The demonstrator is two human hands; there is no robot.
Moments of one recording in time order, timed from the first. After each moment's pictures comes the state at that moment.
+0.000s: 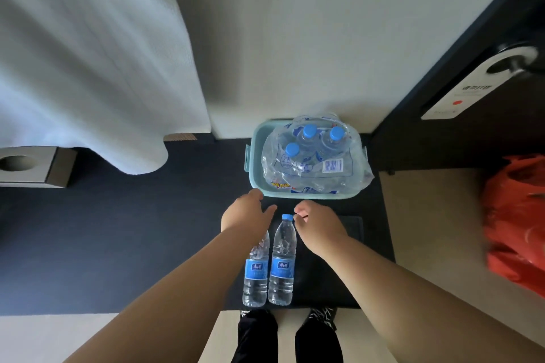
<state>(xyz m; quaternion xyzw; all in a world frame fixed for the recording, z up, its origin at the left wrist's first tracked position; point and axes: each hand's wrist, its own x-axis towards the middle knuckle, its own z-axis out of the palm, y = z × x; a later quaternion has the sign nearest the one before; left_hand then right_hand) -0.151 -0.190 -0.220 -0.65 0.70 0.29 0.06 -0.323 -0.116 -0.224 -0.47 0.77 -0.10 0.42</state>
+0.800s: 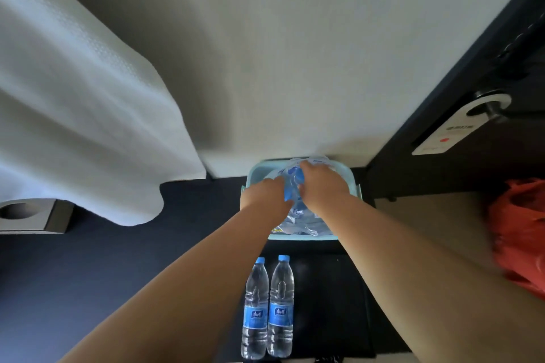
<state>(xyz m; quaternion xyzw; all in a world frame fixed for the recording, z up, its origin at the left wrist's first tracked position) -0.239 -0.292 -0.170 -0.54 0.82 0.16 0.12 -0.389 -0.264 -0.164 -0.59 0.77 0.00 0.25</state>
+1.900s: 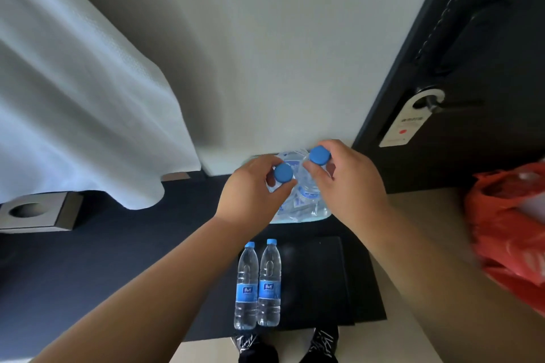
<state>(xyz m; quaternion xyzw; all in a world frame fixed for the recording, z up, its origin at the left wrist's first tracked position) -0.219 -0.193 -0.025 -0.46 0.80 0.28 -0.26 -0.406 -0.125 -0.006 -0.58 0.74 -0.32 0.10</state>
